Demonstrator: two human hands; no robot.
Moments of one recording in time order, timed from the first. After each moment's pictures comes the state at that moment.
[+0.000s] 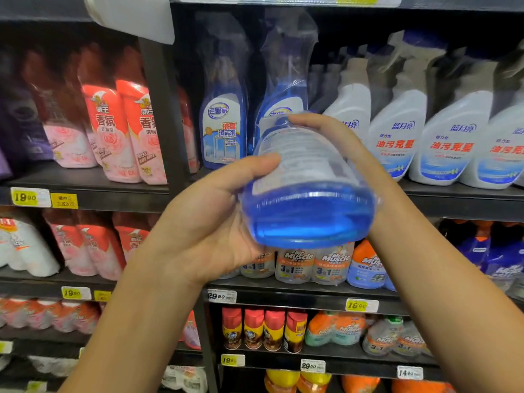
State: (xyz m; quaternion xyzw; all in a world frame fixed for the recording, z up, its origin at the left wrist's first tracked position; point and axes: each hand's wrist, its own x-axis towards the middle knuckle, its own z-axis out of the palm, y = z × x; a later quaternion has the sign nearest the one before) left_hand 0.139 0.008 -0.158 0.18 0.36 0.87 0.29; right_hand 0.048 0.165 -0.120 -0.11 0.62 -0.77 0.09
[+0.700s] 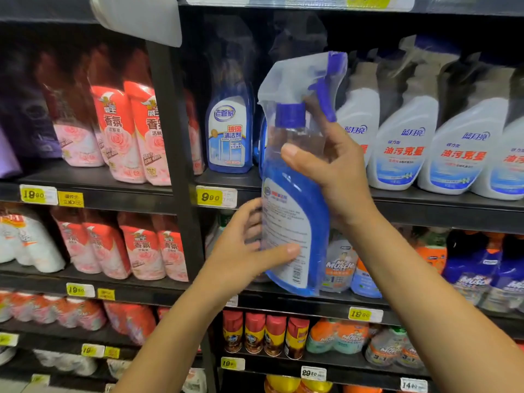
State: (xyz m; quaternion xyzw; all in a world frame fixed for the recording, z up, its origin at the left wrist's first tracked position) left_hand 0.106 0.012 -0.247 0.15 0.73 0.66 -0.06; right_hand 0.049 0.161 -0.170 -0.36 0.58 -0.71 -0.17
